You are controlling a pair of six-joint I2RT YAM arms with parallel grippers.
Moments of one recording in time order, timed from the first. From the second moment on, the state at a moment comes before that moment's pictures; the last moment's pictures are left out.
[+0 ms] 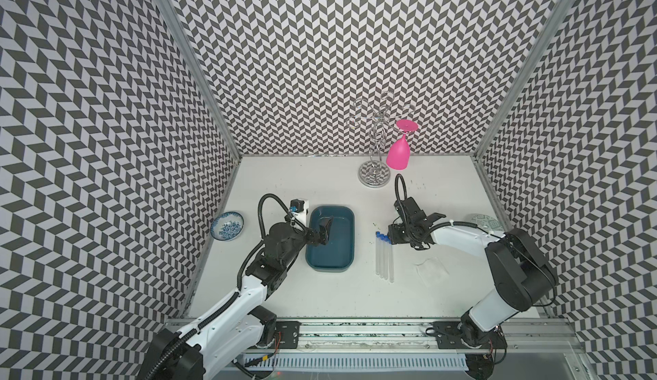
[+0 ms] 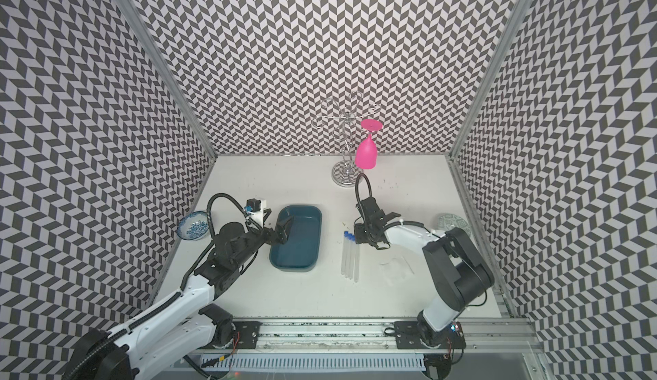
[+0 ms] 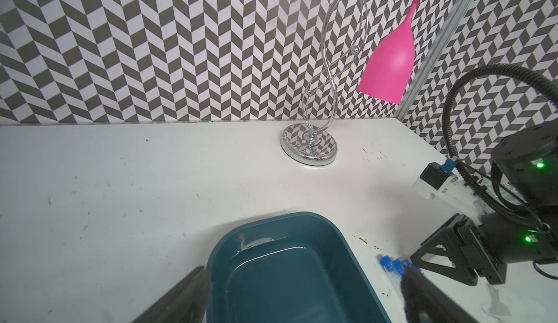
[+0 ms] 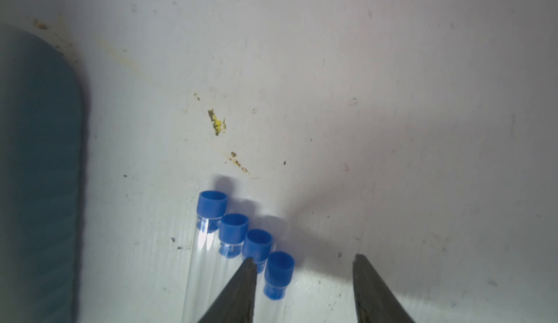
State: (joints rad) left arm -0.46 0.89 0.38 0.31 0.05 -0.22; right arm 0.53 1.62 0.90 -0.40 -0.01 0.41
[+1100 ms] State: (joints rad) left arm -0.50 0.87 0.37 0.30 0.10 -0.27; right arm 0.61 1.61 0.84 -0.42 0.05 0.55
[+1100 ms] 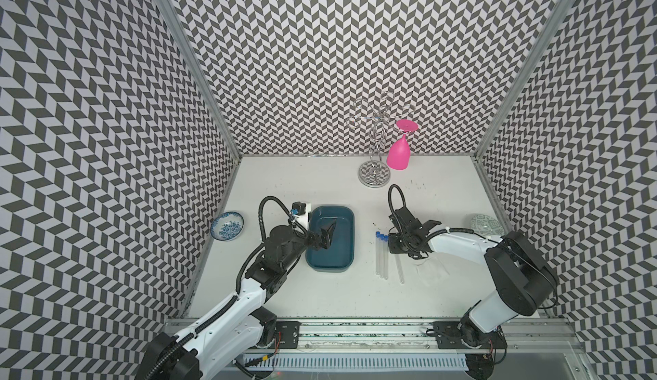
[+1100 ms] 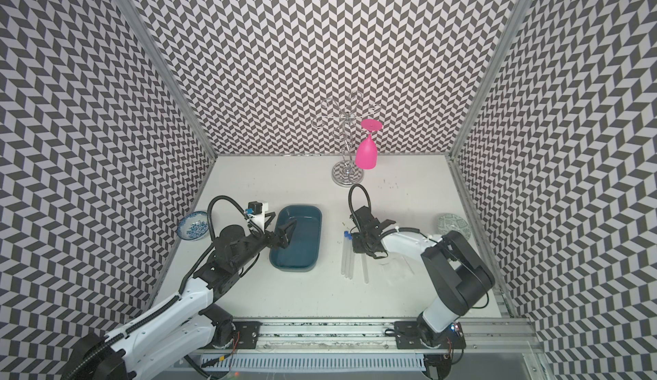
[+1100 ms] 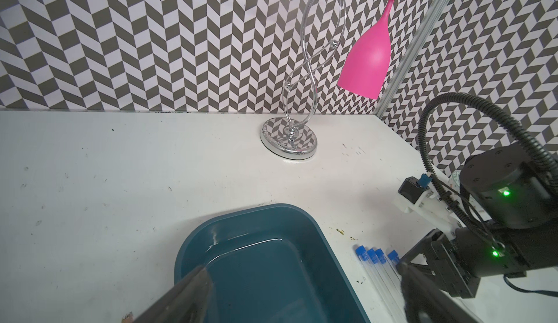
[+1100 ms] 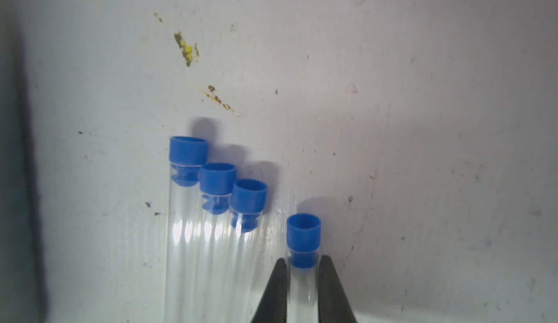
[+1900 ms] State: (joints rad) left arm -0.61 0.95 0.37 0.42 0.29 -0.33; right arm 0.60 1.42 0.94 -0.34 -0.09 0.58
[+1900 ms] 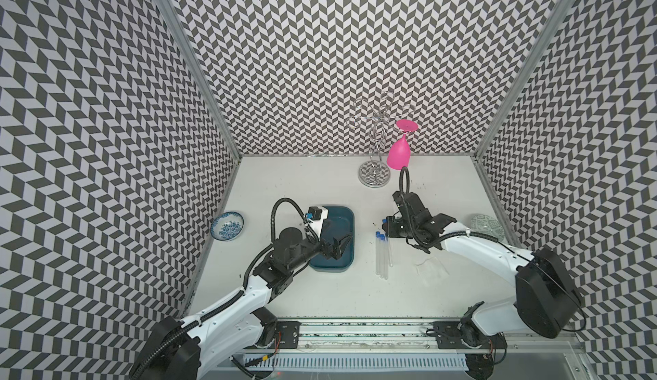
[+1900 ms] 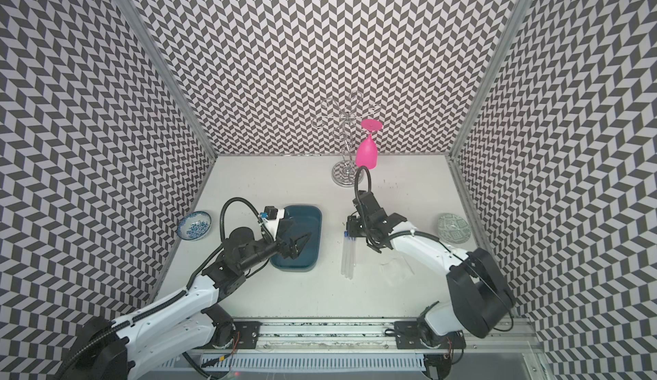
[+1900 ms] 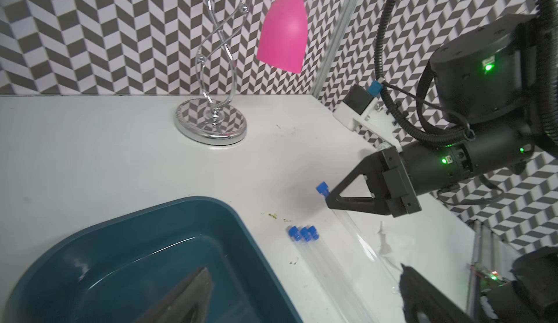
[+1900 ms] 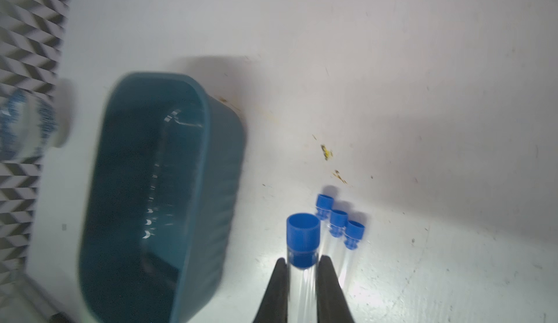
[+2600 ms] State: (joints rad) left arm -0.71 1.26 0.41 0.80 0.48 -0.62; right arm 0.58 1.29 0.88 0.07 -0.36 0.75
